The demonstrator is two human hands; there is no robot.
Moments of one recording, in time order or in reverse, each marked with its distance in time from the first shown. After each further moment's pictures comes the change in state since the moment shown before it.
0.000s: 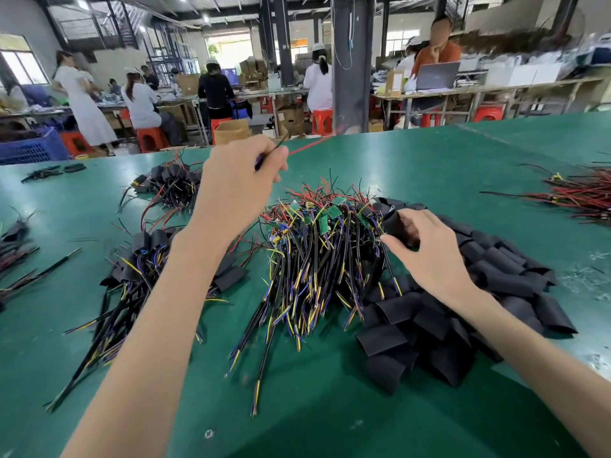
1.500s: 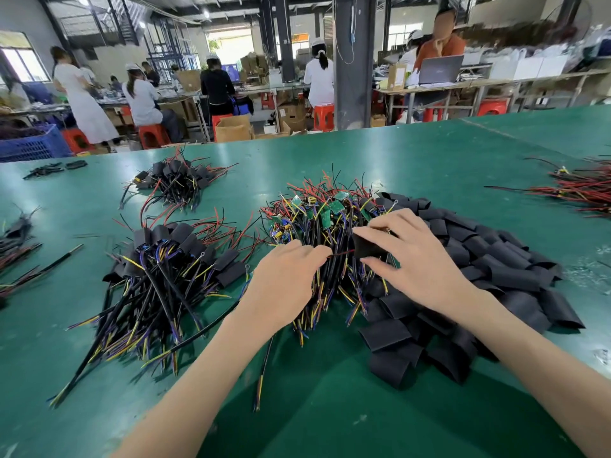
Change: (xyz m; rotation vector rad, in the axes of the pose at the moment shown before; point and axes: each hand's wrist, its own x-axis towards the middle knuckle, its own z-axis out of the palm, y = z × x) left_hand -0.095 -0.022 0.072 0.381 -0.382 0.267; right_hand -0.011 -0.029 -0.005 -0.177 -0.124 -0.492
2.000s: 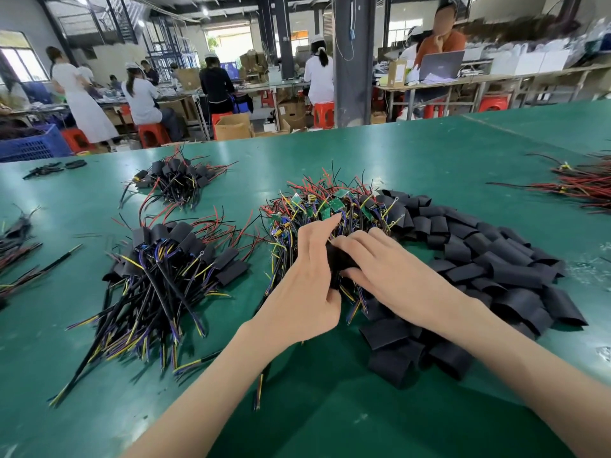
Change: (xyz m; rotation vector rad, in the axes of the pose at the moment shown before) left_hand -0.006 0.030 -0.005 -0.525 0.113 -0.003; right_hand 0.005 -0.031 0.000 -0.128 -0.312 -0.124
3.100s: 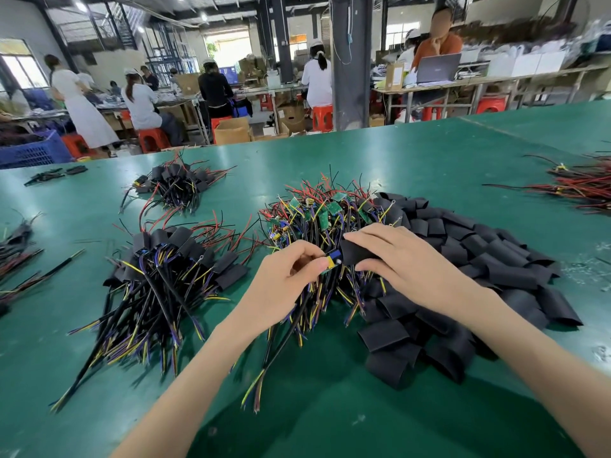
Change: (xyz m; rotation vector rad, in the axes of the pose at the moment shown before) left_hand 0.002 -0.017 -0.020 -0.369 -0.056 -0.315; right_hand -0.005 0.021 -0.012 0.191 0.016 0.092
